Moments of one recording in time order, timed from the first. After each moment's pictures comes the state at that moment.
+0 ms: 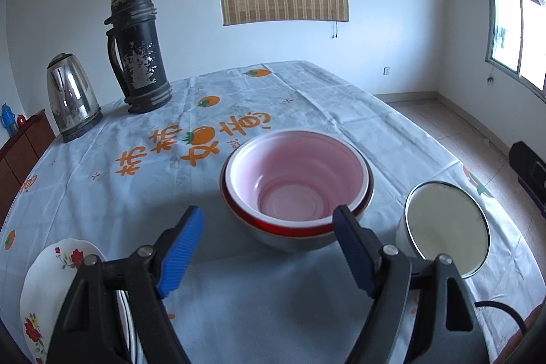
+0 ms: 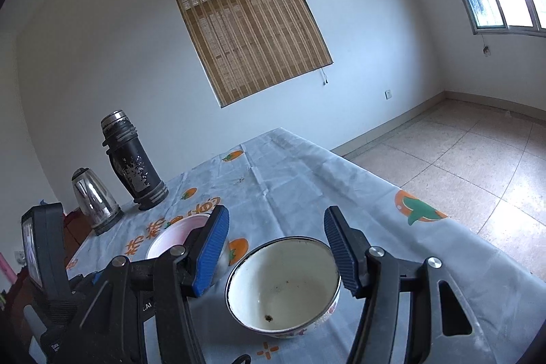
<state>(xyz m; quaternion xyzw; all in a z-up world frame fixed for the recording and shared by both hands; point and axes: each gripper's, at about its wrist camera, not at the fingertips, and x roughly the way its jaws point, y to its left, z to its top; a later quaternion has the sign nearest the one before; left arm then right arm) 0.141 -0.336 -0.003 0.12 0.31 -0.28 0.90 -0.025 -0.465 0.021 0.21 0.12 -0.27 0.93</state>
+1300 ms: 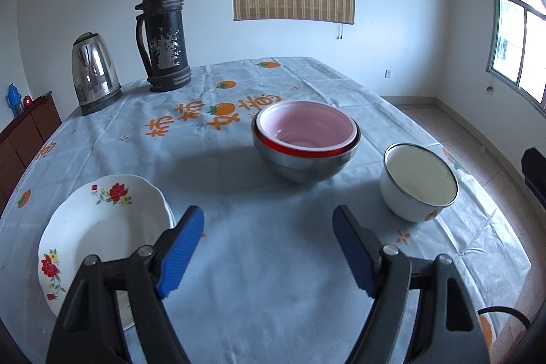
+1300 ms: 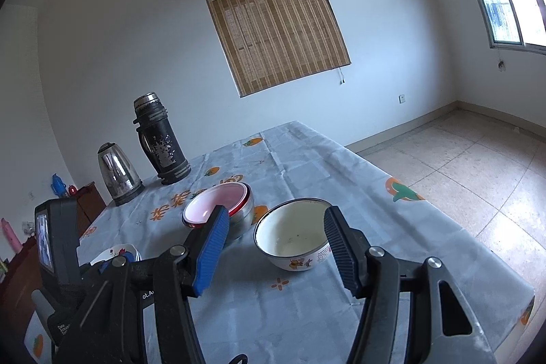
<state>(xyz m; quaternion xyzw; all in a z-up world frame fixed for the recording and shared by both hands) 0.087 -0.271 0.005 0.09 0.32 -0.27 0.90 -0.086 -0.408 0.038 0.18 0.14 -0.23 0.95</state>
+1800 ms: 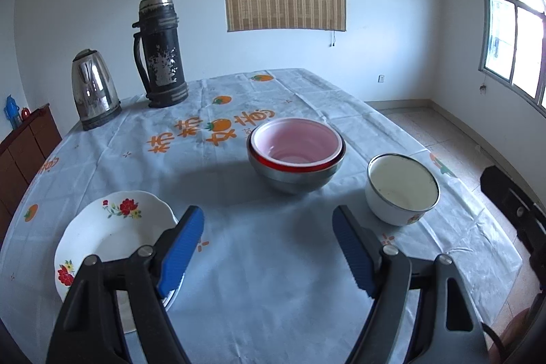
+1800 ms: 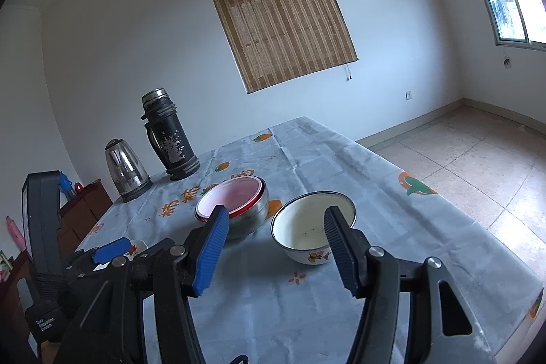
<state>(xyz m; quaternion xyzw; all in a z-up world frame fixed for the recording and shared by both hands) 0.073 -0.266 0.029 0.10 0.30 -0.29 0.90 -0.079 -0.394 0.036 0.18 0.14 -0.22 0.95</state>
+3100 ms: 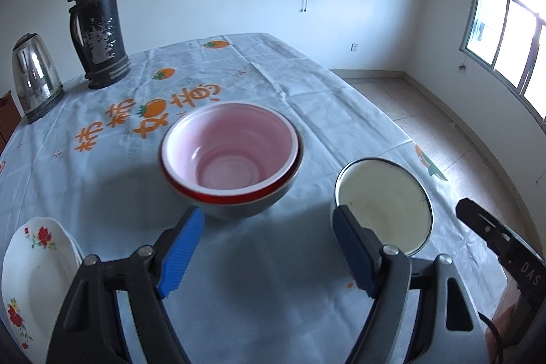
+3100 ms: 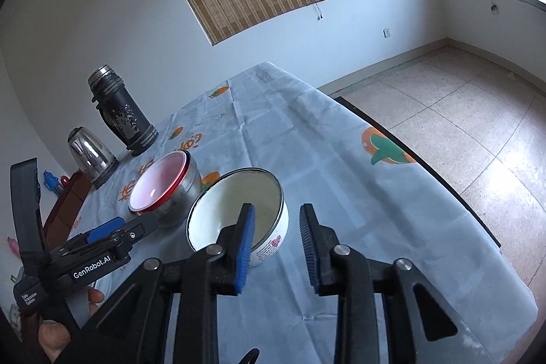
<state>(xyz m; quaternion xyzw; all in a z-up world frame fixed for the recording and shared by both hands) 0.122 -0.358 0.003 0.11 0.38 -0.34 0.85 -0.048 -0.504 -0.002 0.27 0.26 -0.23 0.90</state>
